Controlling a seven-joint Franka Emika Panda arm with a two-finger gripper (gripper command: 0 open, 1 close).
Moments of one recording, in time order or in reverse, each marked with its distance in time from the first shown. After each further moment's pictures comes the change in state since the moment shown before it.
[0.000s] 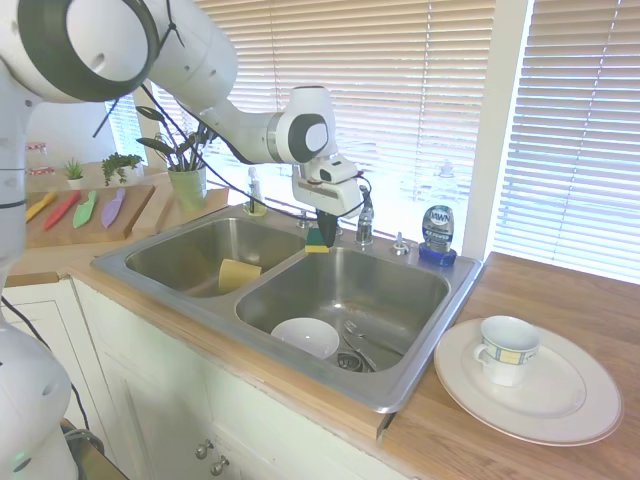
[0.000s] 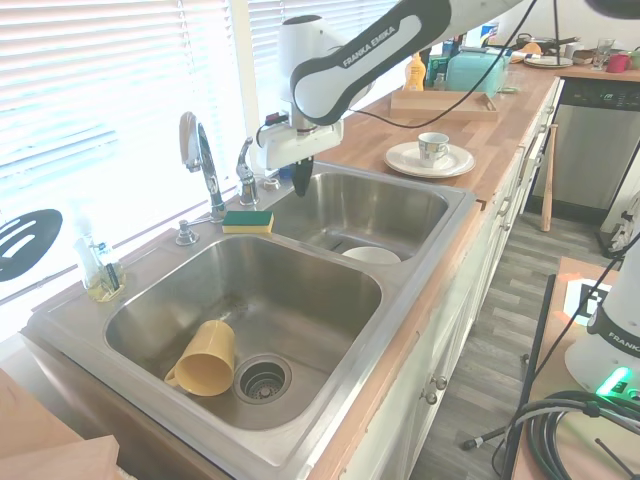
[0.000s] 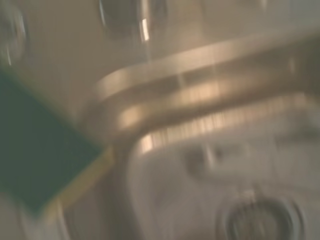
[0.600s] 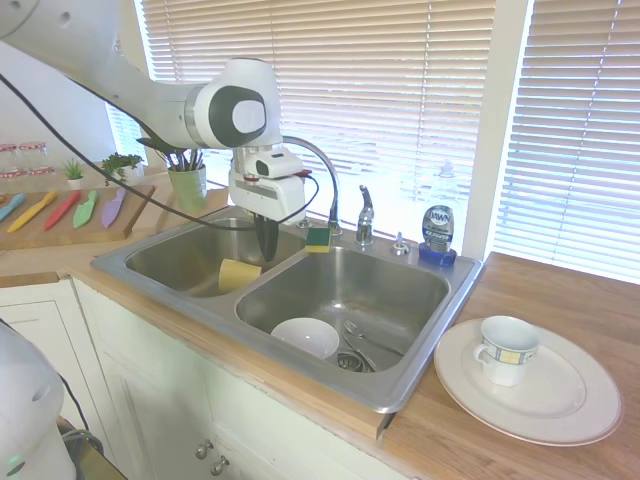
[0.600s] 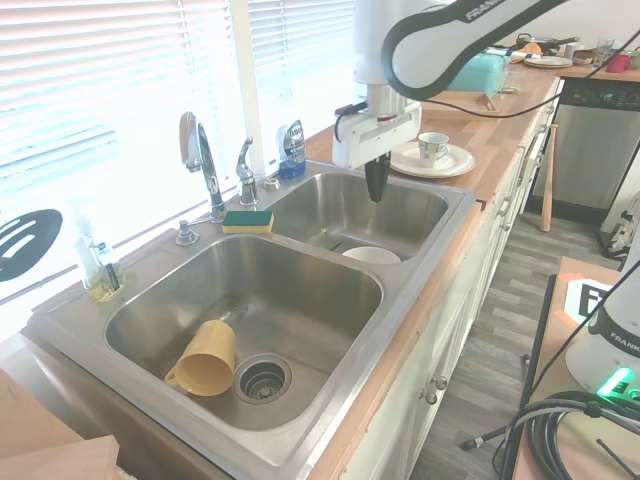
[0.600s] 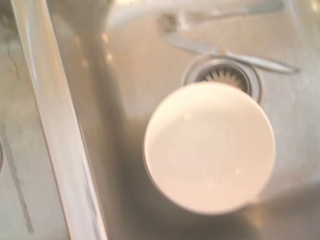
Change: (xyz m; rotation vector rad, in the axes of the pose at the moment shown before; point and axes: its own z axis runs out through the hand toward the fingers) arm -0.071 0.131 -0.039 -0.037 -0.043 -0.023
